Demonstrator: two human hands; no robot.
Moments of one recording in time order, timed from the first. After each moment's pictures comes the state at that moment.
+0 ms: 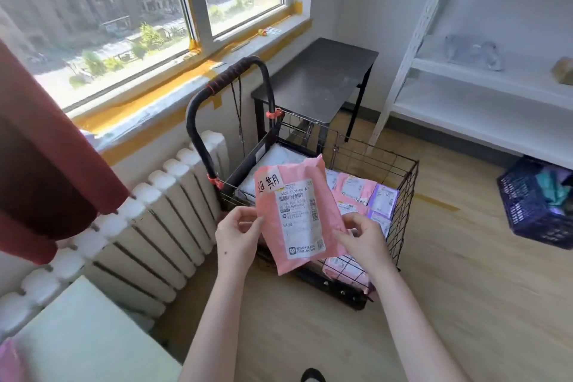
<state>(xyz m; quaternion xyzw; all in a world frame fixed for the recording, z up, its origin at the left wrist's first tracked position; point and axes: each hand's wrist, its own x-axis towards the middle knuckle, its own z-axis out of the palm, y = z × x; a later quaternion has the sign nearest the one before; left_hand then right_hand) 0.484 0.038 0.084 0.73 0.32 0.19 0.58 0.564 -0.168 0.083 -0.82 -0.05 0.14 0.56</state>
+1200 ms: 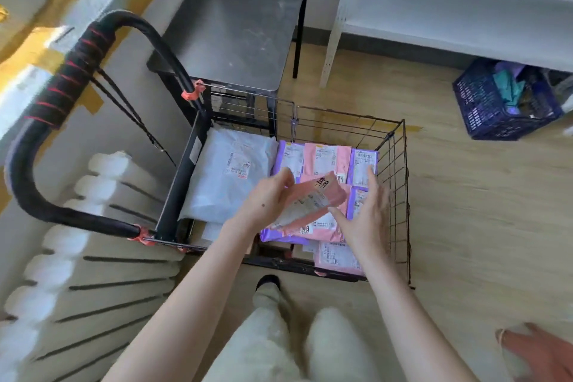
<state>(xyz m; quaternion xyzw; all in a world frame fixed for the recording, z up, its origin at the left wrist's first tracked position) 0.796 0.058 -0.011 0.91 -0.11 -0.12 0.37 0.753 -0.140 -0.025 -0.91 0.11 -0.07 0.39</state>
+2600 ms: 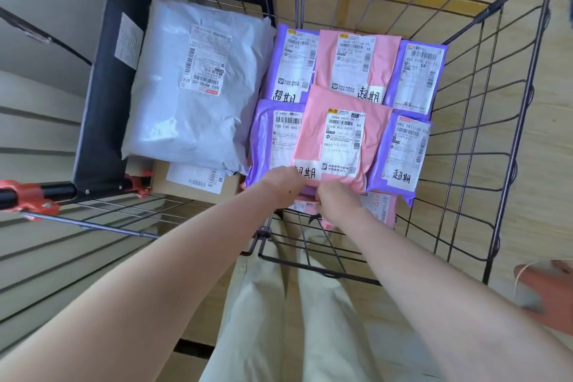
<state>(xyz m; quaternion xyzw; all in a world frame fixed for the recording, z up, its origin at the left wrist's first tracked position) 0.809 0.000 -0.263 0.86 -0.25 -0.45 -0.04 0.779 -0.135 -0.274 -0.88 -0.09 0.45 0.10</state>
